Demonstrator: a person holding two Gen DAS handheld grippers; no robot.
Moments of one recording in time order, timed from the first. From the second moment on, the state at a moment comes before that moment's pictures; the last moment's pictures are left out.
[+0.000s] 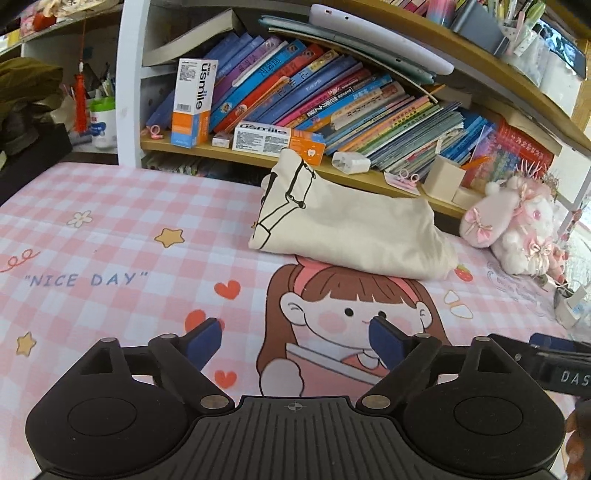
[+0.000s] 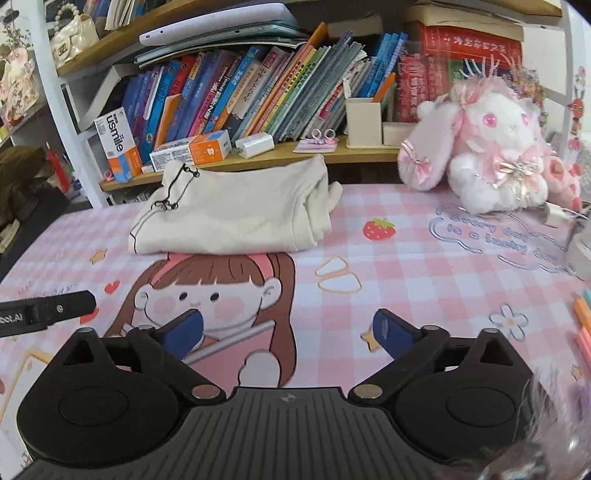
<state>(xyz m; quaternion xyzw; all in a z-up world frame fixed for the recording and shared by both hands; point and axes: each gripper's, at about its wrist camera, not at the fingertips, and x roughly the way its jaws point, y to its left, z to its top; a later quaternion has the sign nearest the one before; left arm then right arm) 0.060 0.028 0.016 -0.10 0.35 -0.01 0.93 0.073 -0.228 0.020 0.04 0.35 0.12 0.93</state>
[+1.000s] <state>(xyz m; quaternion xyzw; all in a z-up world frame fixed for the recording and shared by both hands) 0.030 0.015 0.013 -0.06 0.34 -0.01 0.94 0.036 -0.222 0.013 0.02 0.35 0.09 0.93</state>
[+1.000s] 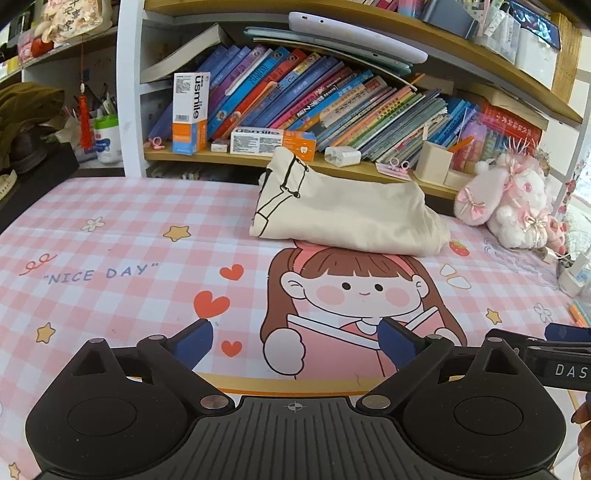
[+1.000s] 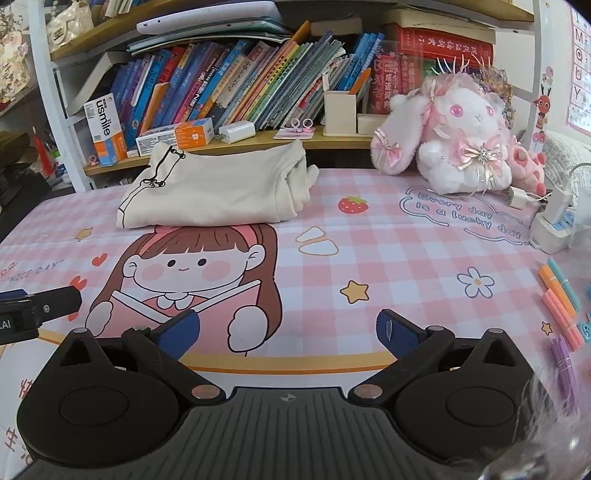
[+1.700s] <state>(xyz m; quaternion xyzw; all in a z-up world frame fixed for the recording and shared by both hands) 0.033 0.019 0.010 -0.07 0.35 -0.01 0.93 0.037 -0.217 0.011 0.02 0.36 0.09 0.93</state>
